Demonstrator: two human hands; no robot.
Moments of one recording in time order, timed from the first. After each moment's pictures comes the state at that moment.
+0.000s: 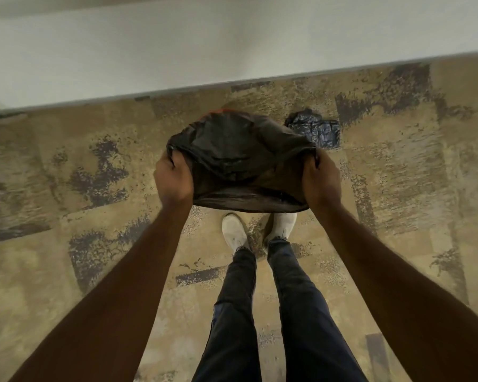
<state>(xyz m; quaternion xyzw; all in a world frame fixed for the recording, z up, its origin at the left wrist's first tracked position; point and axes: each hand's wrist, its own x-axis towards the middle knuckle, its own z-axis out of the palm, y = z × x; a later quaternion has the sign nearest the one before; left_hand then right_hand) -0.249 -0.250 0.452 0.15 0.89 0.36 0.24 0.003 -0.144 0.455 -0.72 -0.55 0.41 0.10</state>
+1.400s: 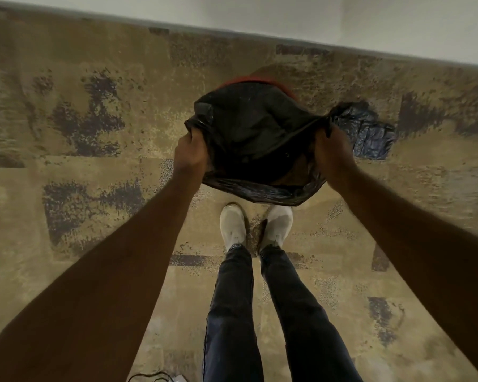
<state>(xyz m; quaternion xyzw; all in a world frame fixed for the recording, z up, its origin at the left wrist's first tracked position) -0.286 -0.223 0.293 -0.09 0.84 0.32 0.42 -0.077 -0.052 0.273 -0.64 -0.57 0.51 -0.03</state>
